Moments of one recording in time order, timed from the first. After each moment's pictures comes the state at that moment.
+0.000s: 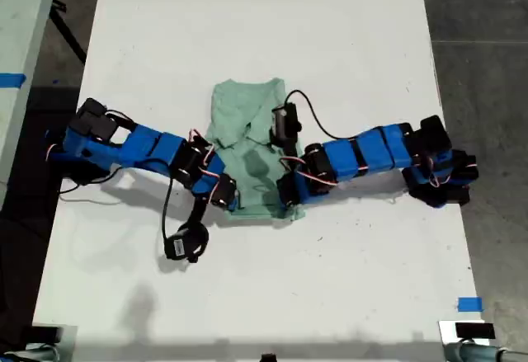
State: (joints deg) arm 0 17.2 55.5 46.0 87.8 1.7; arm 1 -16.7 65.9 57.0 82.4 -6.8
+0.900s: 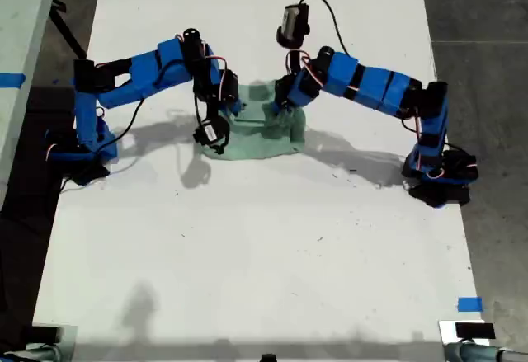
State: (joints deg) arm 0 -21.7 62.8 49.4 92.7 23.6; arm 1 20.2 66.1 58.2 69.9 -37.7
